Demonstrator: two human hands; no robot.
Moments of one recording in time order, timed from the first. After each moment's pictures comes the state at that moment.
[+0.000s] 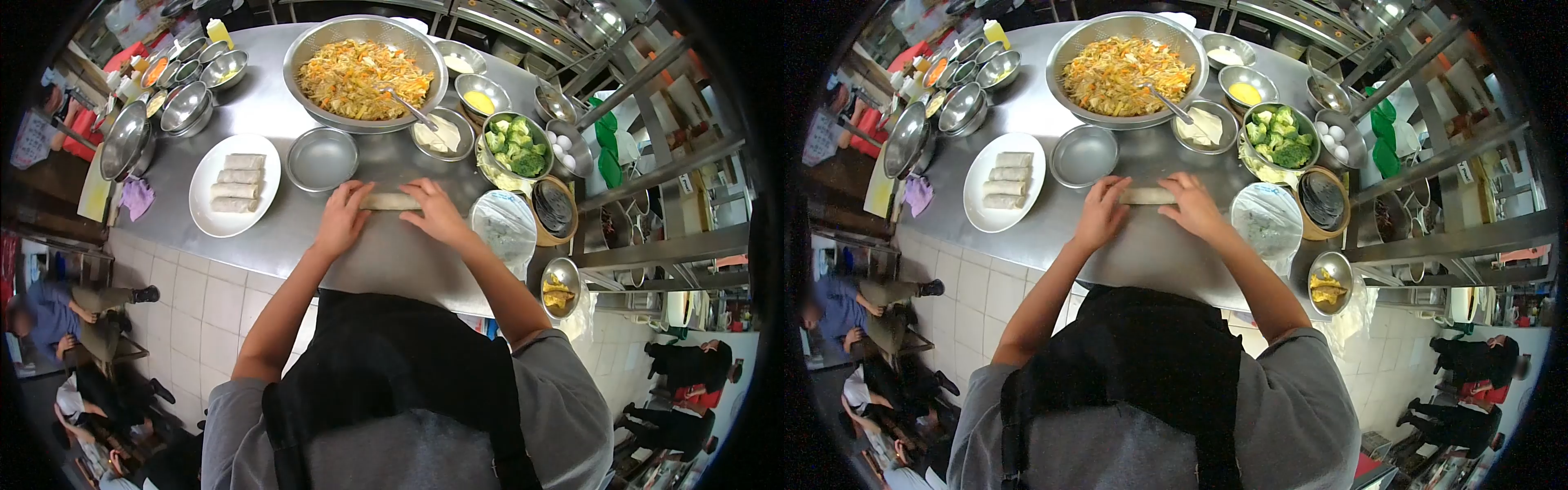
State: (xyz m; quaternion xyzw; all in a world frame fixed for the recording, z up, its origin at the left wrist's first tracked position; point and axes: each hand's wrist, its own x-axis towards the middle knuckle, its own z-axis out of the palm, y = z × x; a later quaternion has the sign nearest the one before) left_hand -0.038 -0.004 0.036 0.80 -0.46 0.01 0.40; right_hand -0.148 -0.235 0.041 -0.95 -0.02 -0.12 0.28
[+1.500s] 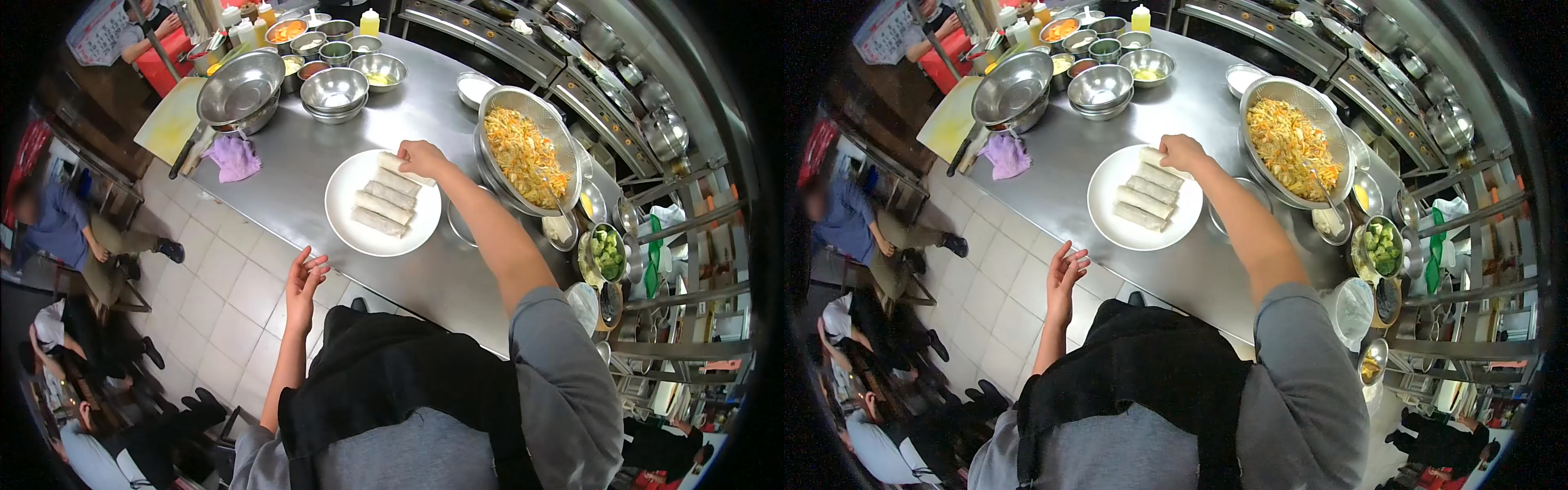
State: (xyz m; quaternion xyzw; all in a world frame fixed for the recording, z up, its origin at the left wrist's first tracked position) left_hand -0.001 0.340 0.051 0.64 0.04 -0.09 0.76; right_hand 0.237 -0.011 0.069 -0.97 -0.11 0.08 0.21
